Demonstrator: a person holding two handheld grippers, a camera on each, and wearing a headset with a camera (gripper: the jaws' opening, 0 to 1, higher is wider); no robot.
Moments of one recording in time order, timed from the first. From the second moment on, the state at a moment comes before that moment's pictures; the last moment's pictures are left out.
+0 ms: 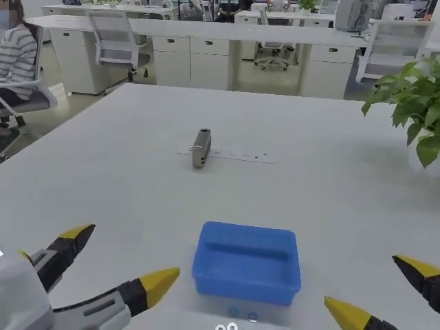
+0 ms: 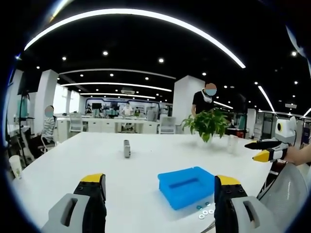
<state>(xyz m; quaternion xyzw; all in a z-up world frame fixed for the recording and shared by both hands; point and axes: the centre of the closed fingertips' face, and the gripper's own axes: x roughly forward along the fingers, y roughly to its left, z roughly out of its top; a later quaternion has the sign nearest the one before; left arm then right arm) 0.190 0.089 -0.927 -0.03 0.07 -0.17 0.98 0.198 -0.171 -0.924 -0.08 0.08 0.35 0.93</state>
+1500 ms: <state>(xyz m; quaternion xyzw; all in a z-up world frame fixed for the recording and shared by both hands) 0.159 0.041 -0.983 0.08 0.29 -0.39 0.87 0.192 -0.152 -0.971 -0.14 0.24 0.40 0.88</state>
